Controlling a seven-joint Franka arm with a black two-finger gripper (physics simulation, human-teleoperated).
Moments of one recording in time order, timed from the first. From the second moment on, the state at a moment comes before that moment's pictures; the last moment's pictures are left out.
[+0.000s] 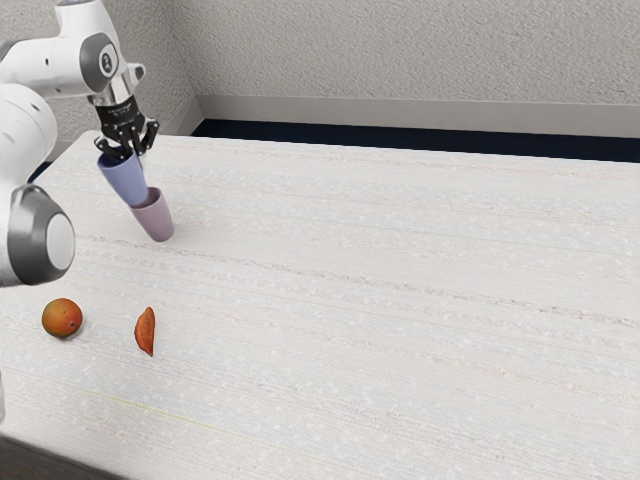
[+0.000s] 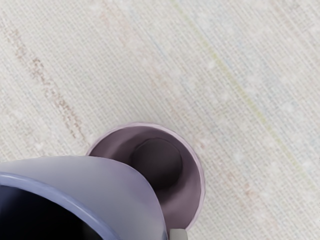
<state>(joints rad) 0.20 0.69 0.19 -1.00 -0.04 1.65 -0.57</state>
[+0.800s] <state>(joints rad) 0.20 0.80 0.20 -0.87 -0.07 1.61 -0.50</state>
